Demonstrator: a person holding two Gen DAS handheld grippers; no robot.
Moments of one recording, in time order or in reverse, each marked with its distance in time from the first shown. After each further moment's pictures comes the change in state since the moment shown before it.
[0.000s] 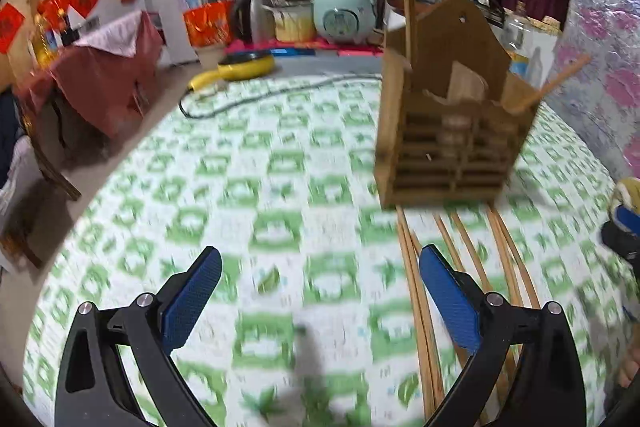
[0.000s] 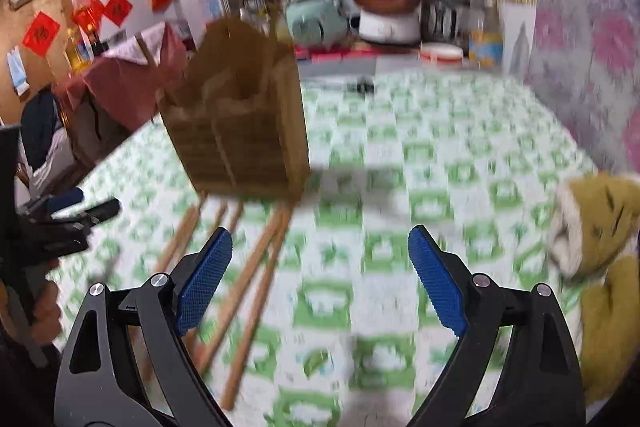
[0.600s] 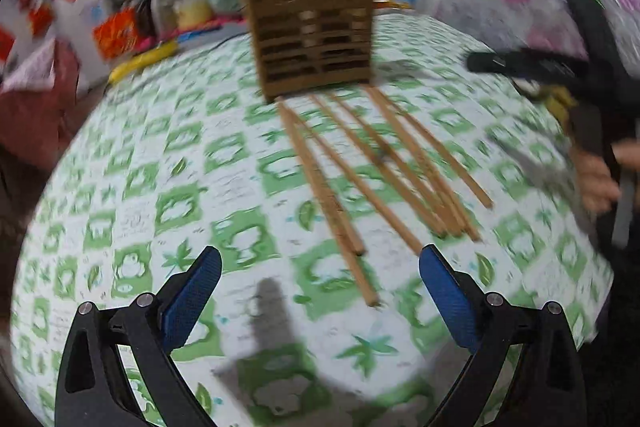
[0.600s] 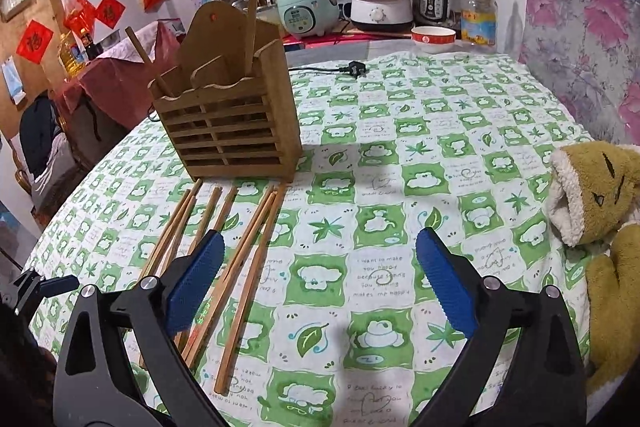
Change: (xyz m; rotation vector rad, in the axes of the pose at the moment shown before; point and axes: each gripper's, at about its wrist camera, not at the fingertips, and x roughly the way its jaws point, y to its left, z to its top) left arm -0.049 -0.053 -0.100 0.316 0.076 -0.202; right arm -0.002 -0.010 -0.009 0.045 0.023 0.012
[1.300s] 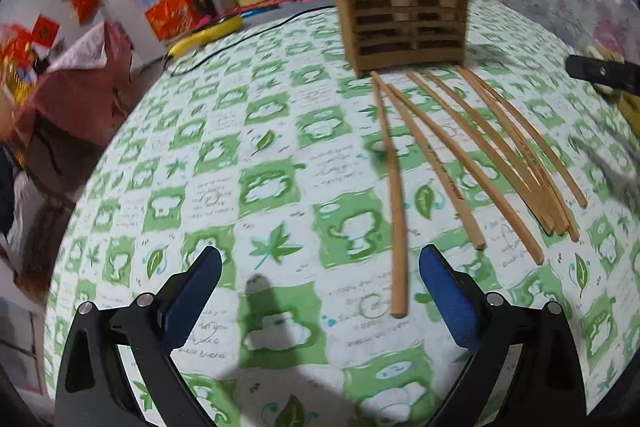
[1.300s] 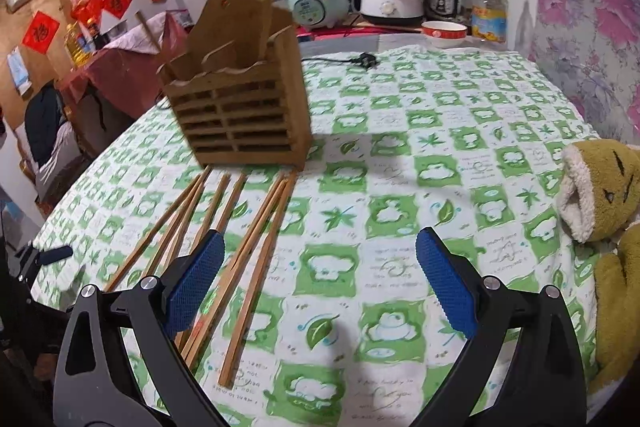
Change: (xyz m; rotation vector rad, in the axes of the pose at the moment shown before) left arm 0.013 0.046 -0.004 -0.079 0.083 0.221; right arm 0.004 0.007 -0.006 -0.033 0.029 0.028
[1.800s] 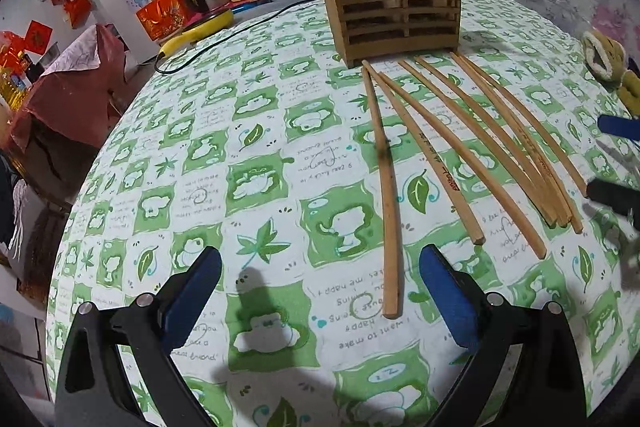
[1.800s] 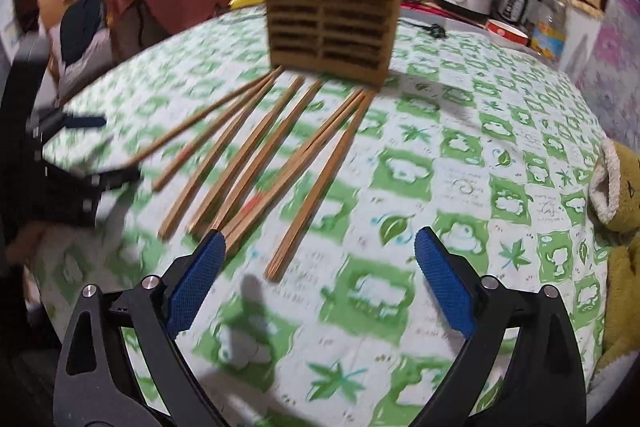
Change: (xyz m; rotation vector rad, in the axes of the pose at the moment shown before) left arm 0.009 -0.002 0.001 0.008 0.035 -0.013; right arm -0.009 0.051 -0.065 -0.280 0.132 0.050
